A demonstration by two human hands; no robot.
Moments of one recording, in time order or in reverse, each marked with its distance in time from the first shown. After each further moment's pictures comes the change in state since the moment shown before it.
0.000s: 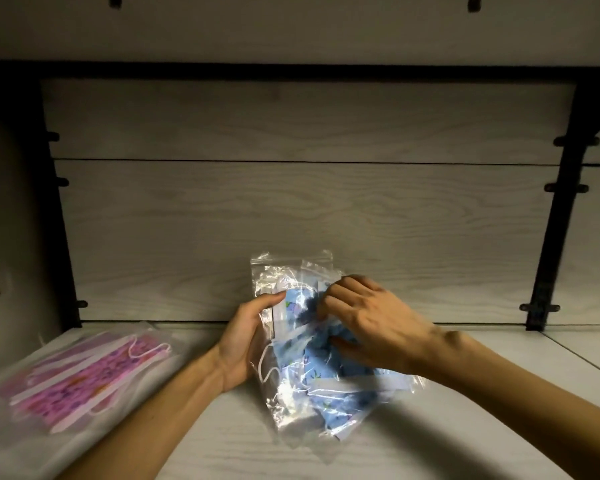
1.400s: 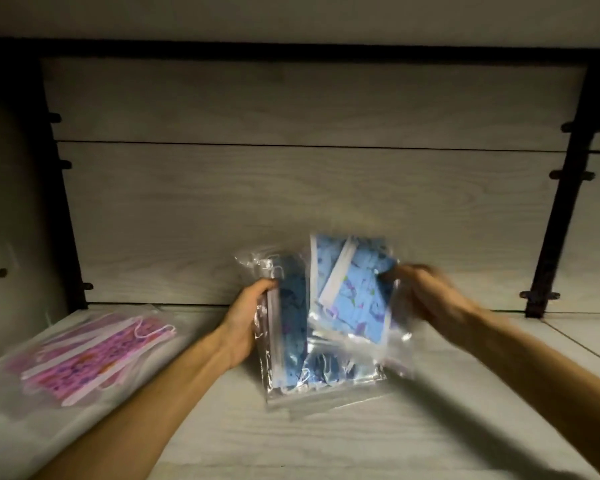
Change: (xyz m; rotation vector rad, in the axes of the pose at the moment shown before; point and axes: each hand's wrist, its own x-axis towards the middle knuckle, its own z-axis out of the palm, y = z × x) left_hand 0.015 -0.007 -0.014 0.147 0.268 0.108; right_hand -0.031 0.031 -0.002 1.367 0.228 1.131
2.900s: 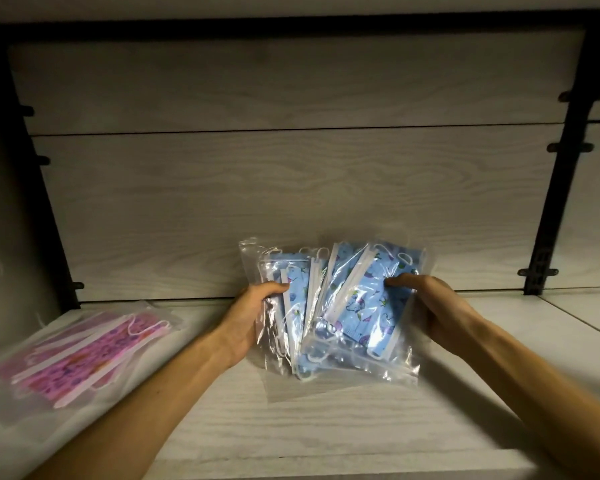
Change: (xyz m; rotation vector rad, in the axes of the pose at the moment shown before) left_hand -0.013 -0.003 0.015 0.119 -0.010 -0.016; right_hand 0.002 0.040 -0.006 0.311 0.079 0.235
